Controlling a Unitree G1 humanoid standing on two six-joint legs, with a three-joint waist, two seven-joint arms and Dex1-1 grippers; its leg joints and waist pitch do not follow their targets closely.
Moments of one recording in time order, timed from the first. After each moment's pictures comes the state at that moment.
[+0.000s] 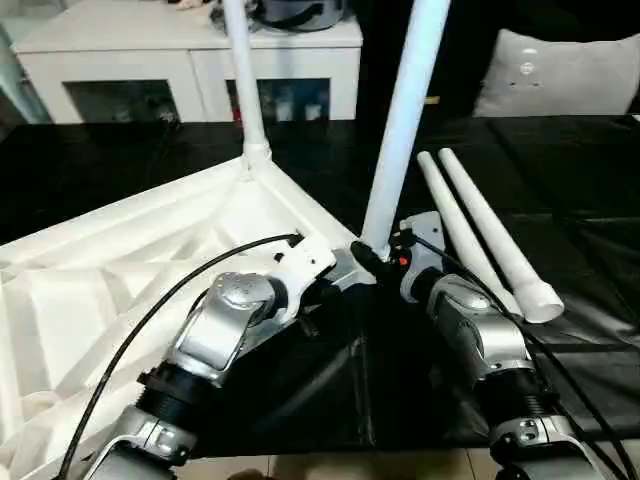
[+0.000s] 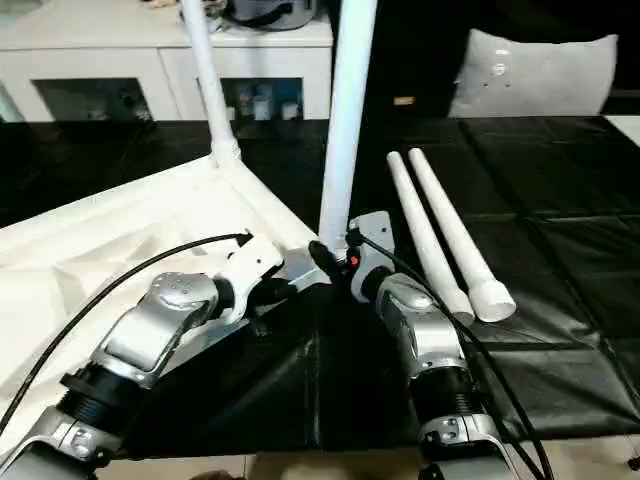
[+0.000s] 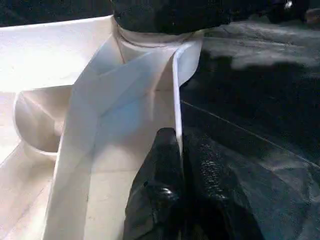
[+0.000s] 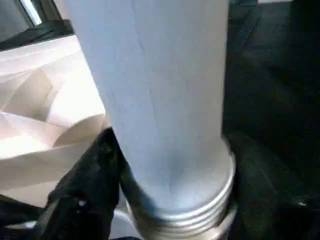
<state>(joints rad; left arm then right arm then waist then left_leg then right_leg) -0.48 0.18 -0.31 0.23 0.10 0.54 -0.72 -0.45 -0.08 0.00 0.49 0.17 0.24 0.46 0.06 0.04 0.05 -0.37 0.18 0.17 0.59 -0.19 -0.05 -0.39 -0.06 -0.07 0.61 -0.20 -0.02</state>
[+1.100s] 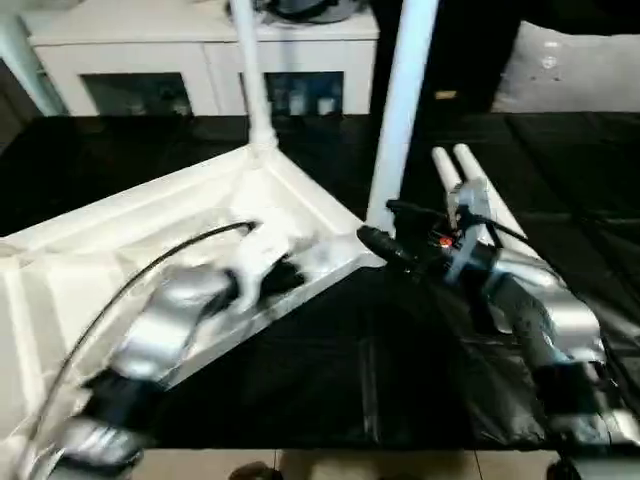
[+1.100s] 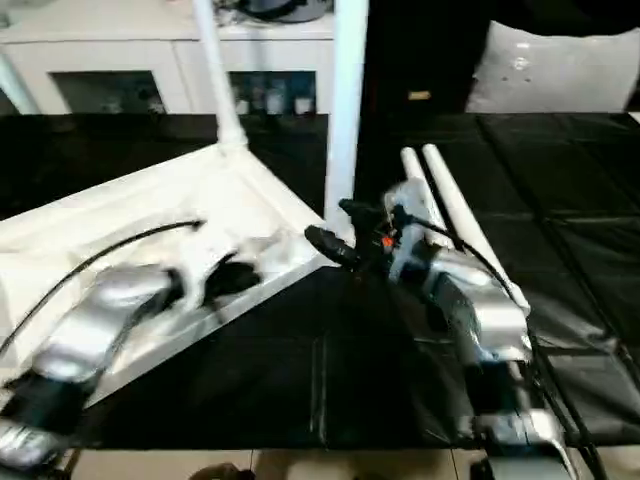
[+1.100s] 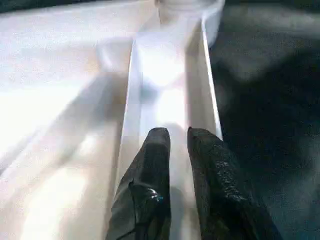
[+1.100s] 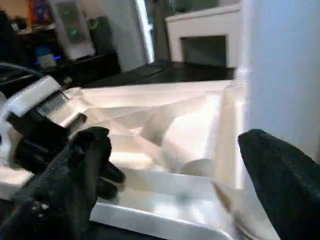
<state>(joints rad) -0.39 0.41 -0.18 0.11 0.00 0.48 -0.82 -0.49 -0.29 0.00 0.32 0.38 0.29 0.93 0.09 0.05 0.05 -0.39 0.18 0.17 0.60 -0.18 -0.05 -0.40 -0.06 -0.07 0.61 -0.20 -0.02</state>
